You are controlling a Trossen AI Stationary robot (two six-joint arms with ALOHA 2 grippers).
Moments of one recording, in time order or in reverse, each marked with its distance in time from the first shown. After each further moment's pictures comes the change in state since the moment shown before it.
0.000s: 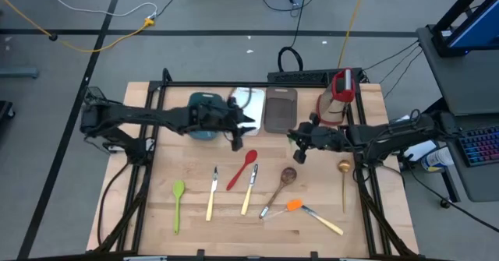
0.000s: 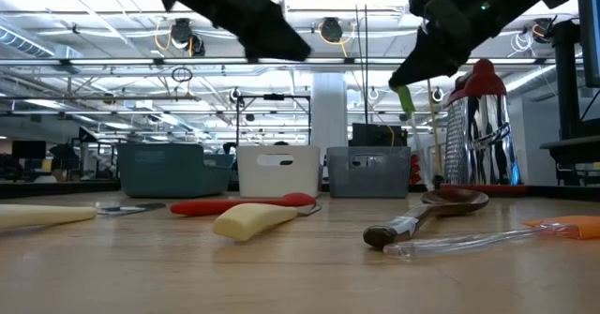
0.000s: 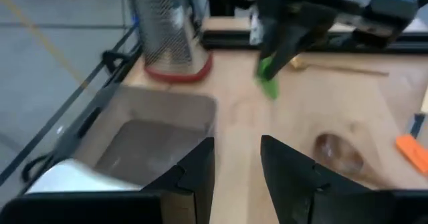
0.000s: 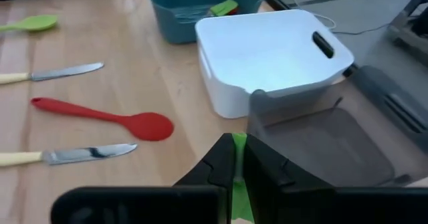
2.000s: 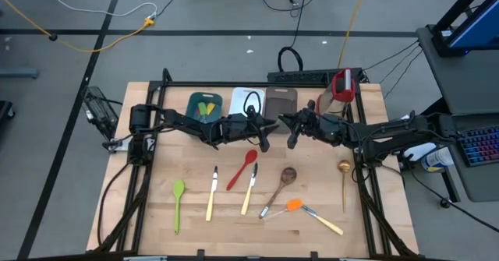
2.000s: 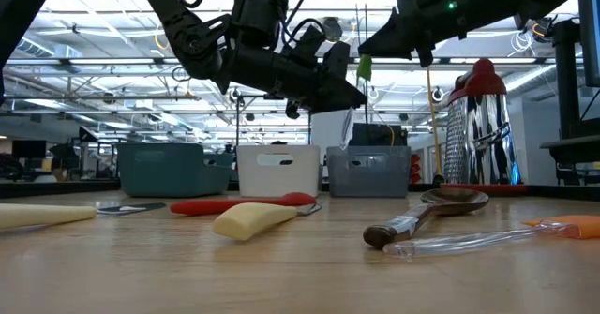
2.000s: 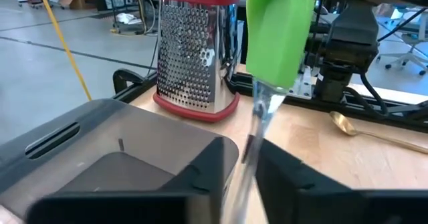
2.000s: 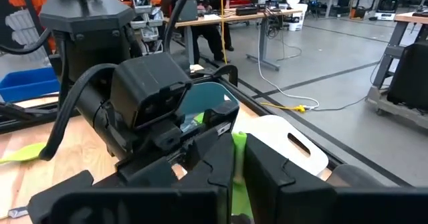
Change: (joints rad) left arm 0.003 0.452 0.008 0.707 -0.133 -0.138; right arm -0.118 0.046 -0.085 0.571 -0.005 -0.118
